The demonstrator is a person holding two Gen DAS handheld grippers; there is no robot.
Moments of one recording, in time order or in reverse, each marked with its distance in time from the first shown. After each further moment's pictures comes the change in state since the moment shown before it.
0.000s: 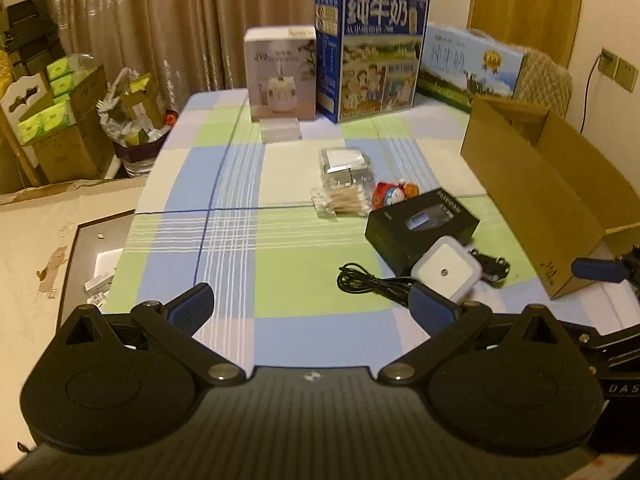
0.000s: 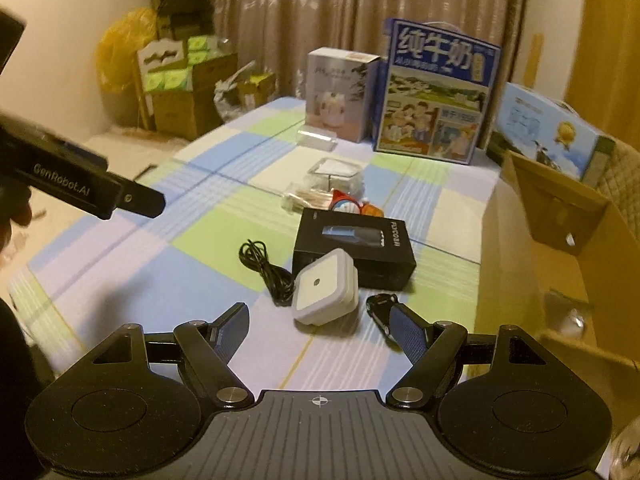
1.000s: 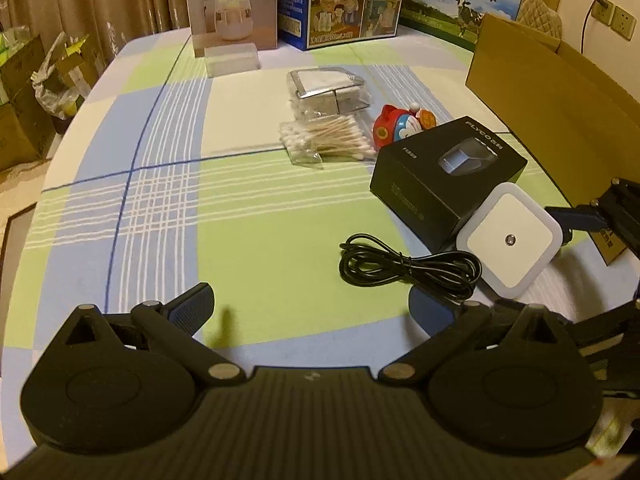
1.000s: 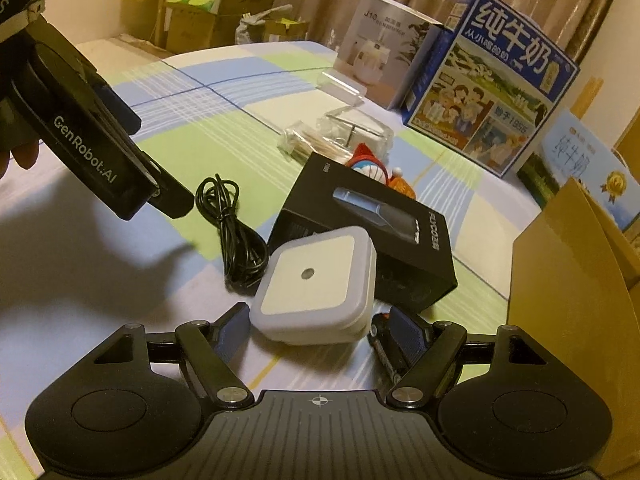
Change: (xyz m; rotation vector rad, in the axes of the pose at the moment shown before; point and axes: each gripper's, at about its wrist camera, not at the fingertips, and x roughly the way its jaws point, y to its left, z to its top) left arm 0.139 0.009 -0.014 0.063 0.122 -0.118; right arm 0.120 0.009 -0.012 -0.259 0.076 -0.081
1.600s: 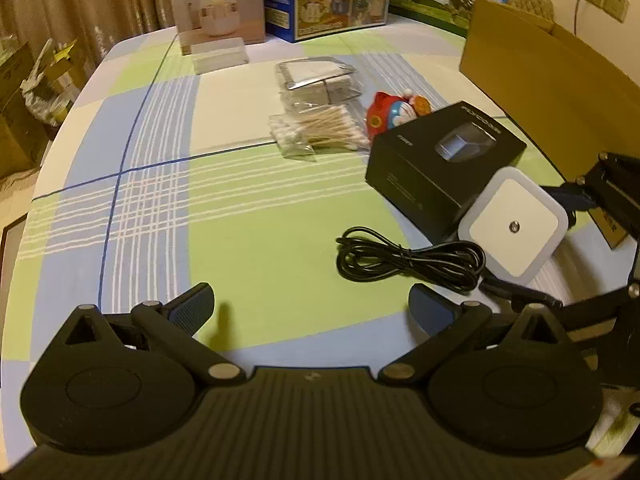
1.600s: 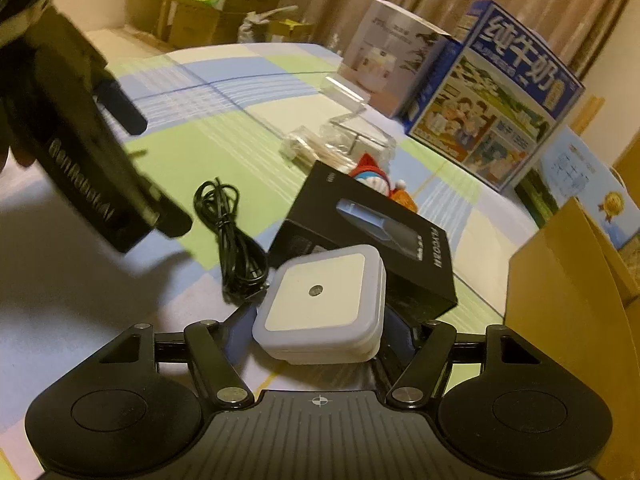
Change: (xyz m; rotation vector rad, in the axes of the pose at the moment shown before) left arm 0.008 -0.005 -0.001 0.061 0.017 0.001; right arm 0.002 0.001 0.004 0.004 -0.012 -0.027
